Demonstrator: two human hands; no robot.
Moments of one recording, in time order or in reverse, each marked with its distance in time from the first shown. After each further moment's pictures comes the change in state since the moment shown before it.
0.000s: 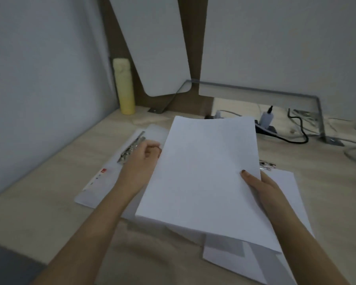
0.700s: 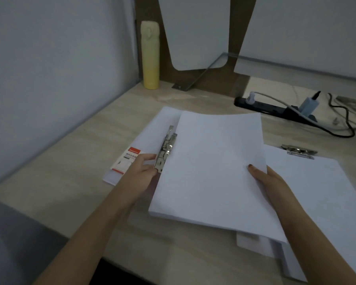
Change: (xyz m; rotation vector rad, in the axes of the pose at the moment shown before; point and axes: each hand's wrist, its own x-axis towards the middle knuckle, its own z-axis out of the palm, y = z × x) left_hand -0.011 -0.084 -0.044 -0.106 -0.129 -0.362; right_hand 0.024 0.029 0.060 -0.131 -0.007 0.144
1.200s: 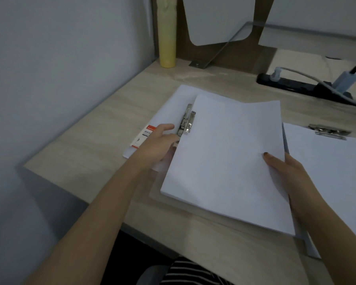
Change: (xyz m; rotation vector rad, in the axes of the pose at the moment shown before) left_hand 0.008 0.013 -0.007 -0.057 -0.059 -0.025; right_hand -0.016 0.014 0.013 -0.079 0.047 -0.003
